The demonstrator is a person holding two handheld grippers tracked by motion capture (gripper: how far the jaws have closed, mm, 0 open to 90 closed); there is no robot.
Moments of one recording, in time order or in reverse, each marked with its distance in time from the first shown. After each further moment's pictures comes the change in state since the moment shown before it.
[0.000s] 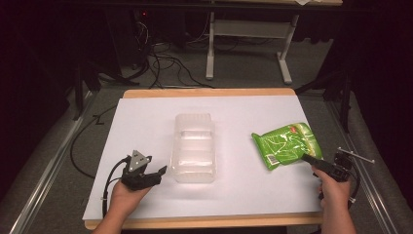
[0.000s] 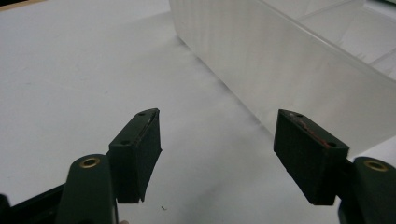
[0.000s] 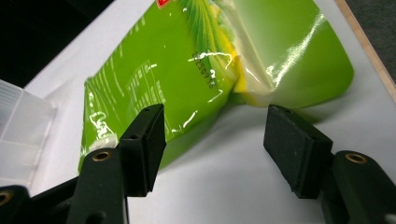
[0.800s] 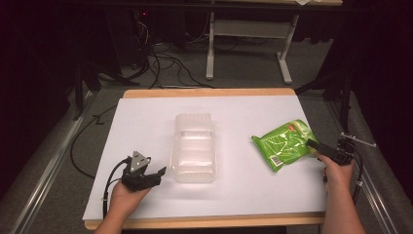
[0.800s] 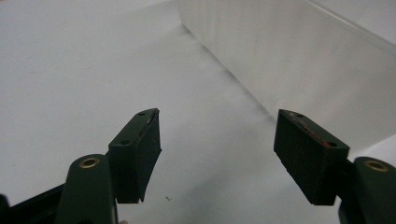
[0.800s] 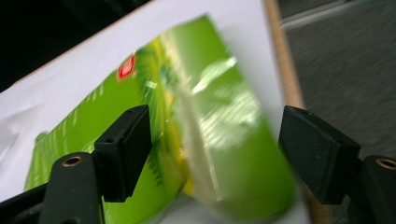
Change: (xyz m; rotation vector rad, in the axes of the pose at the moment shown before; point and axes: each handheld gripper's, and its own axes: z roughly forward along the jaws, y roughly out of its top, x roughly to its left) left arm 0.000 -0.004 0.002 0.032 0.023 -0.002; right arm -0.027 0.049 0.028 -0.068 0.001 -0.153
